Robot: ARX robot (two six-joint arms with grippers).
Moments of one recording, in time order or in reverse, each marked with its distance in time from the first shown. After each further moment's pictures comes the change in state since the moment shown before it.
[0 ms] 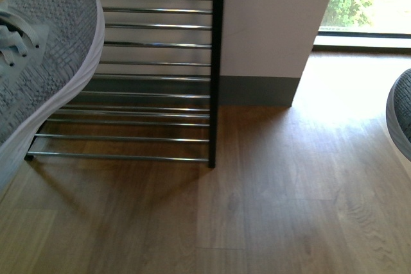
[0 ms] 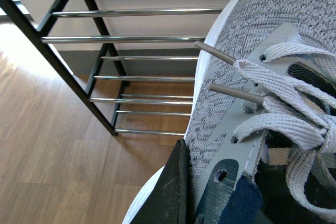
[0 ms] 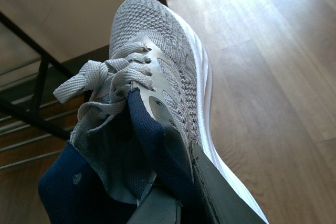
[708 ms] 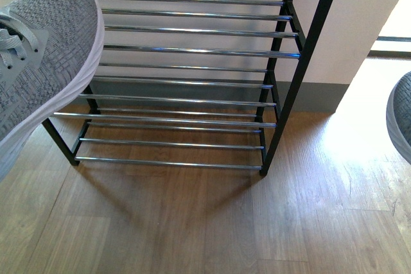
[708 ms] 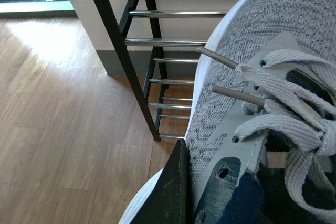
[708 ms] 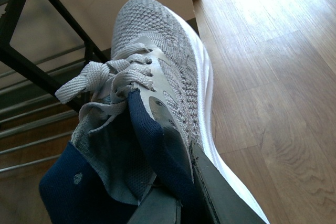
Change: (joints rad) left arm 0.004 0.000 0.000 0.000 -0.005 -0.003; right arm 0.002 -0.002 -0.003 0.000 0.000 0.000
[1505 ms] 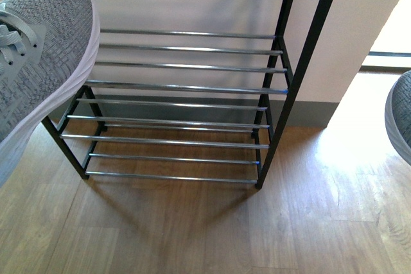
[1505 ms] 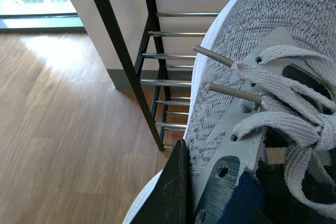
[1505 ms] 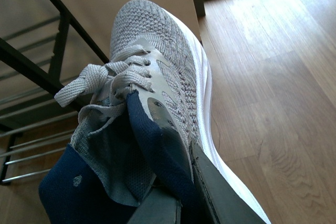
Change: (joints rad) left arm 0.000 0.000 -0.002 0.000 -0.003 0.000; right arm 0.000 0.000 0.000 0.000 -0.002 0.000
